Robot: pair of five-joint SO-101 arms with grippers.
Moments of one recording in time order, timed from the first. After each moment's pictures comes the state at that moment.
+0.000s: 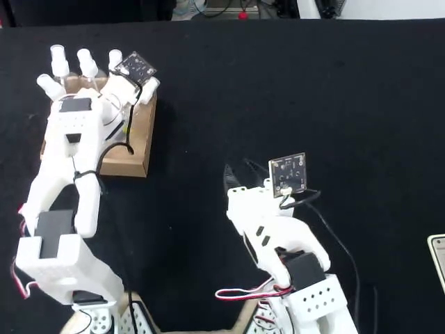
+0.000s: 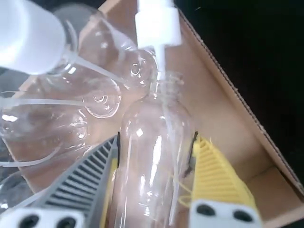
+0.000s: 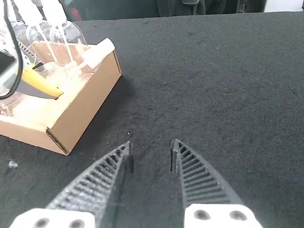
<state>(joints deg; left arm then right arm) -10.1 6.8 8.9 48.7 -48.6 -21.0 -89.6 88.4 36.0 -10.0</state>
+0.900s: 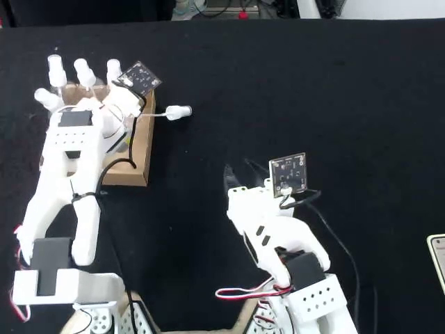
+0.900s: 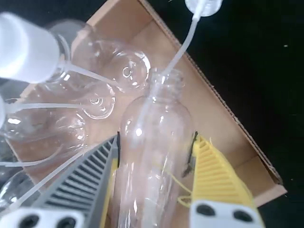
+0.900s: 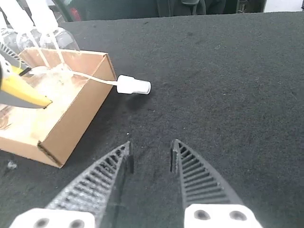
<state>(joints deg) -8.7 -5.8 19.6 50.4 -48.7 -20.6 -89.6 88.4 36.0 -10.0</state>
